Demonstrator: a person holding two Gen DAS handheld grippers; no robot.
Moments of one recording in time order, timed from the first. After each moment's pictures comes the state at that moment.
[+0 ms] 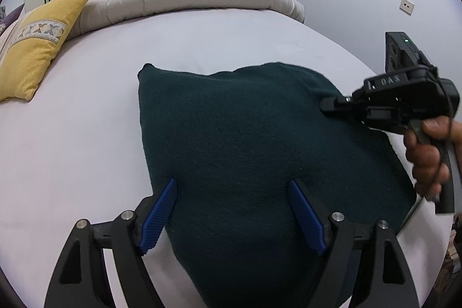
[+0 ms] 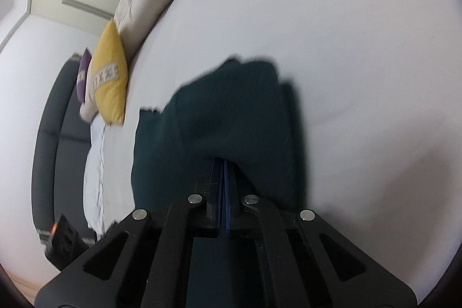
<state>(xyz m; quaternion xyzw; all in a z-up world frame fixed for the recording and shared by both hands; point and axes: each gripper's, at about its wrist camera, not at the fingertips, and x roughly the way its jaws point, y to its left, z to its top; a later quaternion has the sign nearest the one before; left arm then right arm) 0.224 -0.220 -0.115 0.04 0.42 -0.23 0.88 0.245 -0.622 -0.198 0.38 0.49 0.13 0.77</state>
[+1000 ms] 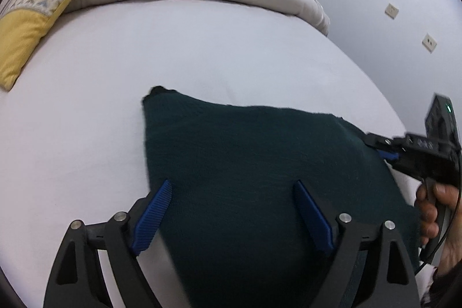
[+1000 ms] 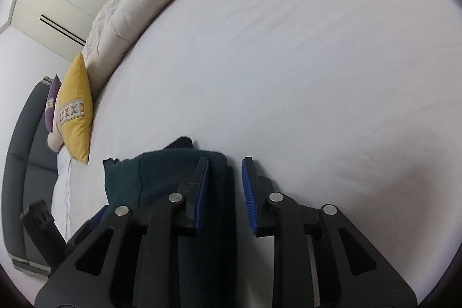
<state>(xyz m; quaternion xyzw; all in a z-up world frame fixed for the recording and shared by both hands) 0.318 -0.201 -0.120 -0.04 0.46 -0.22 0.86 0.263 -0.671 -0.196 0.34 0.45 0.02 0.83</state>
